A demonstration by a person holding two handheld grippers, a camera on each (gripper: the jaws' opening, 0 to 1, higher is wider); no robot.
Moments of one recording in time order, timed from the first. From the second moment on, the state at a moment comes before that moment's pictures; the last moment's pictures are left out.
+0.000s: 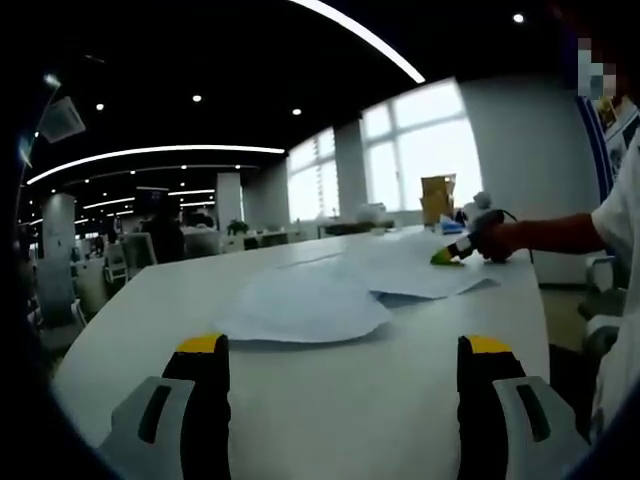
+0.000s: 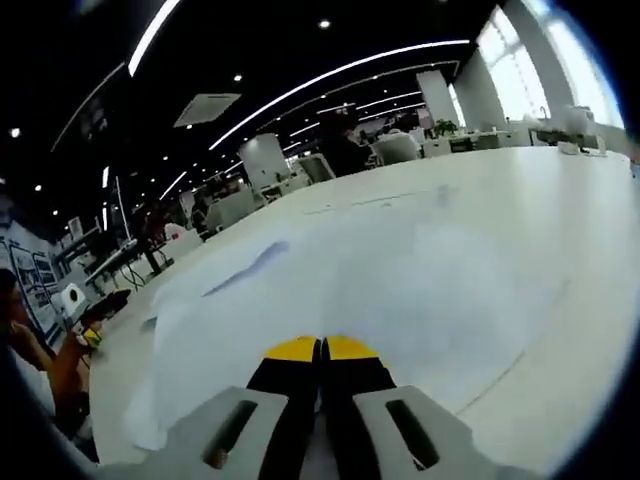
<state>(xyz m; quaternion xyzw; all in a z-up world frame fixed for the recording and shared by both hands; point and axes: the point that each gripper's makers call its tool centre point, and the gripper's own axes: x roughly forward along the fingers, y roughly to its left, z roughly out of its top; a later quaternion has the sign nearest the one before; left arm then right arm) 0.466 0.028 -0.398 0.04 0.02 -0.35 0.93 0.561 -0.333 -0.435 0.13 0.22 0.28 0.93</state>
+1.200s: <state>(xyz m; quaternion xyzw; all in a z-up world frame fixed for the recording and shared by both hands) 0.464 0.027 -0.401 0.03 0.04 -0.36 0.93 0.540 -0.327 -0.400 0.14 0.15 0.29 0.94</state>
